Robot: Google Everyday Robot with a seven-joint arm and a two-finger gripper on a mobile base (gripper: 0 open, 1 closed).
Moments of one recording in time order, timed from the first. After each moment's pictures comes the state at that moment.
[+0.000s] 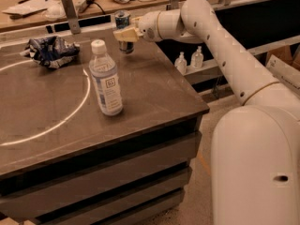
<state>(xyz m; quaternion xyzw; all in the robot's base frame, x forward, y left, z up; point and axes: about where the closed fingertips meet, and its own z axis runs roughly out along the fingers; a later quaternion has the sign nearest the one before) 0.800 0.081 0.930 -0.47 0.63 0.32 0.53</state>
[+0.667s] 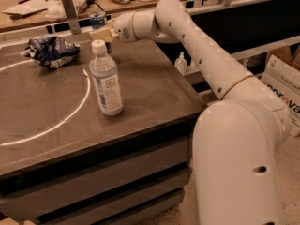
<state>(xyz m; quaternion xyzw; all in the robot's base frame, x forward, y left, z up) 0.786 0.164 0.932 -0.48 0.62 0.36 0.51</state>
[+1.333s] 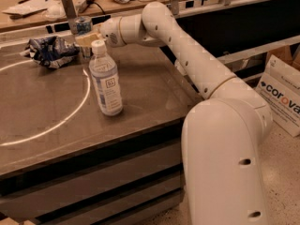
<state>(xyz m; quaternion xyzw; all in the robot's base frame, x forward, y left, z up) 0.771 0.210 0.921 -0.50 0.60 0.39 0.49</state>
